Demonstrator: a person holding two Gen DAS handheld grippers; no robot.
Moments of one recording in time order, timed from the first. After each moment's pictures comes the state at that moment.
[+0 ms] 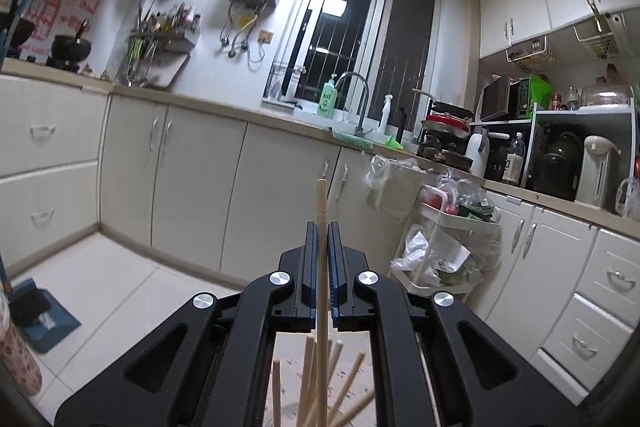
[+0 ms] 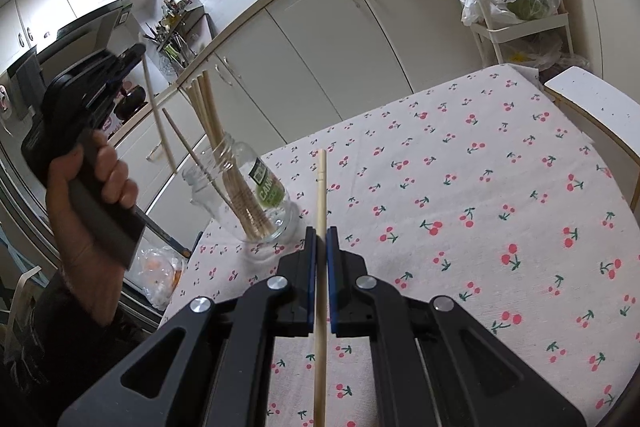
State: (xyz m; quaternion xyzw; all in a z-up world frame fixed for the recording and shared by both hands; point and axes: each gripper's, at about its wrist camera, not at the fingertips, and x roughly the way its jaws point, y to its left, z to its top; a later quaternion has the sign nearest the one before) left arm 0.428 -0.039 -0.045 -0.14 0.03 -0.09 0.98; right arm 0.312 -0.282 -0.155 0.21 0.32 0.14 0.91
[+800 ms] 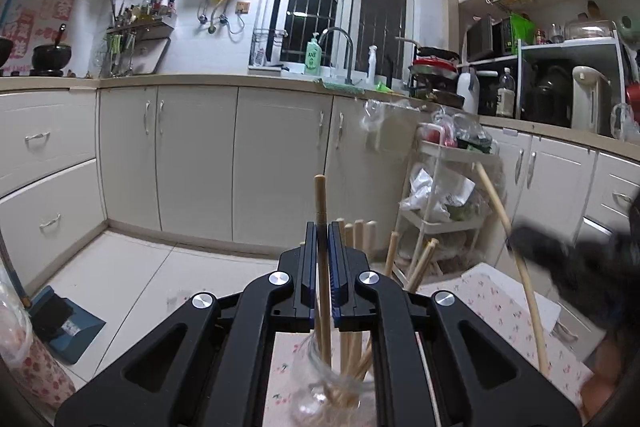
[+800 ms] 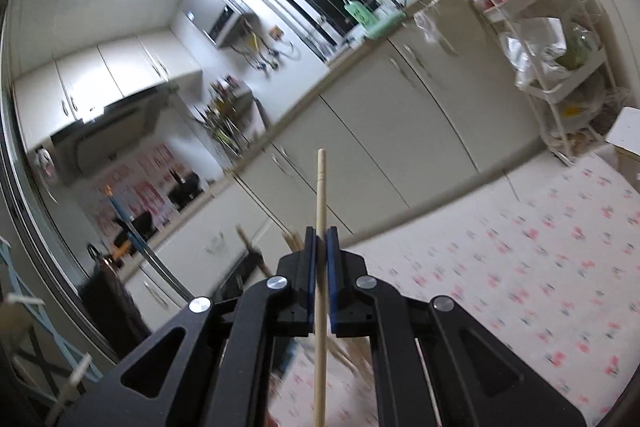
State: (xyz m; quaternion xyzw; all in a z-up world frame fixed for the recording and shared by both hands) left arm 0.403 -0.034 -0.104 -0.07 0.10 -0.12 0.99; right arm 0.370 -0.240 -0.062 0.30 0.14 0.20 0.92
